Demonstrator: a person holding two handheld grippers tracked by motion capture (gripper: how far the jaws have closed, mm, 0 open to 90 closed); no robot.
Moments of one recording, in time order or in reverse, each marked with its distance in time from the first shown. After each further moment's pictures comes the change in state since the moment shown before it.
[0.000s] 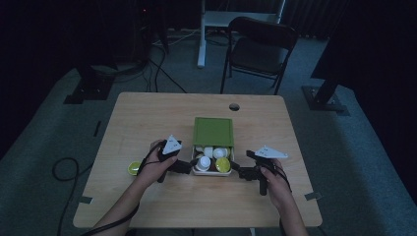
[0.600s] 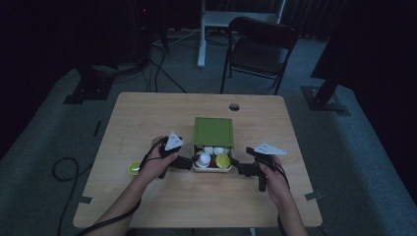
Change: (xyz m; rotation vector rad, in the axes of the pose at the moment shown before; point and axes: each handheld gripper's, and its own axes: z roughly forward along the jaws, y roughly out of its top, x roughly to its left) left arm 0.007 0.007 0.009 0.007 0.023 0.017; right arm -0.007 0.005 0.009 -0.003 -0.017 0.004
